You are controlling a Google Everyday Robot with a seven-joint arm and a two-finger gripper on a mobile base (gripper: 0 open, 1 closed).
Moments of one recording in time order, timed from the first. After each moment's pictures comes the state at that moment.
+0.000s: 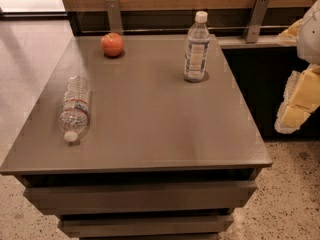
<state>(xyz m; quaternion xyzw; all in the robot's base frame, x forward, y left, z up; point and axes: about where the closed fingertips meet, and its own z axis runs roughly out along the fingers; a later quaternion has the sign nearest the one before) 0.438 -0.214 0.985 -0.60 0.78 -0.04 0.17</state>
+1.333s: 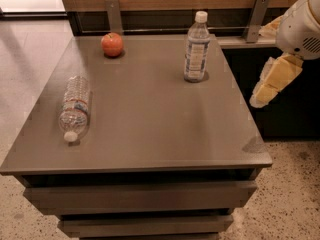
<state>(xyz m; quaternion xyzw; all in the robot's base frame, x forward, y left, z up) 0.518 -0.214 0.962 -0.59 0.77 -0.01 0.25</state>
